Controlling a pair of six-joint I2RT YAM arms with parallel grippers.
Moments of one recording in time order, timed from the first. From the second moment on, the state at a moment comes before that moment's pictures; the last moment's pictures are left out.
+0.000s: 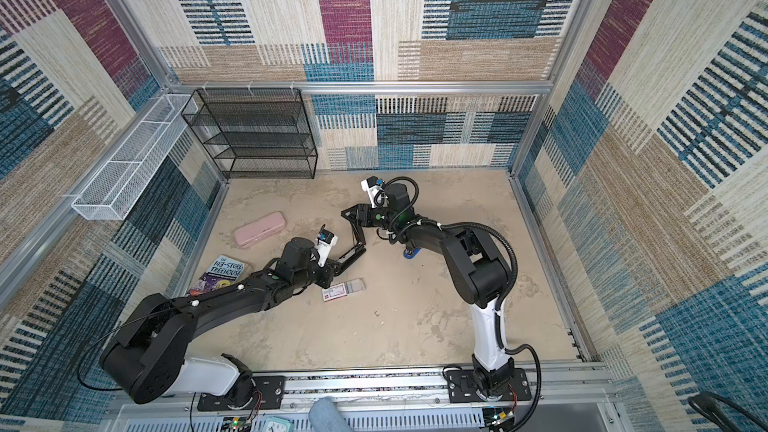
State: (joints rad) left arm -0.56 1.42 0.64 0.07 0.11 -0.11; right arm 0.50 2.03 1.30 0.39 -0.68 0.63
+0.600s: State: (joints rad) left arm -0.55 1.41 0.74 -0.04 0.10 -0.12; right arm 0.54 1.99 1.27 0.37 -0.62 0.55
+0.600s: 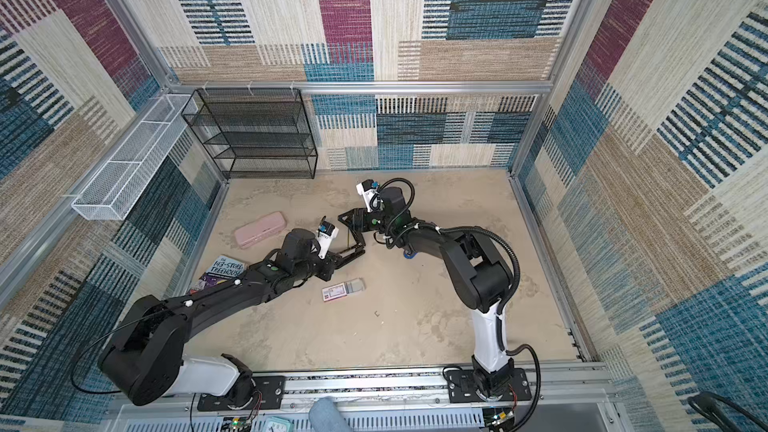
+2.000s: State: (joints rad) left arm -0.54 1.48 0.89 -0.15 0.06 -0.13; right arm 0.62 1.95 1.25 0.28 -0.55 0.55
